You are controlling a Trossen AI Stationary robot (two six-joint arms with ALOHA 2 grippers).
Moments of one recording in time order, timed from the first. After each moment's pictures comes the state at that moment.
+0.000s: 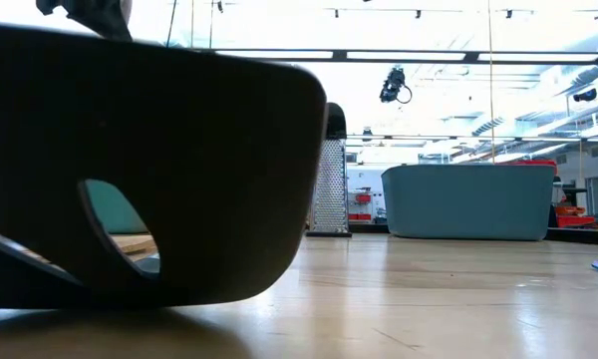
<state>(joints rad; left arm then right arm) 0.18 0.77 1.19 -1.22 -0.87 -0.61 0.29 1.51 1.27 -0.10 0.19 0.25</state>
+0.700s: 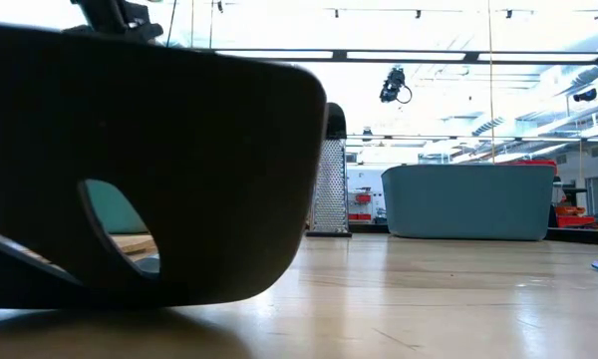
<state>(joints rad) 0.68 0.94 1.19 -1.12 -0.52 -0.34 0.31 1.52 1.27 -0.10 0.19 0.25</state>
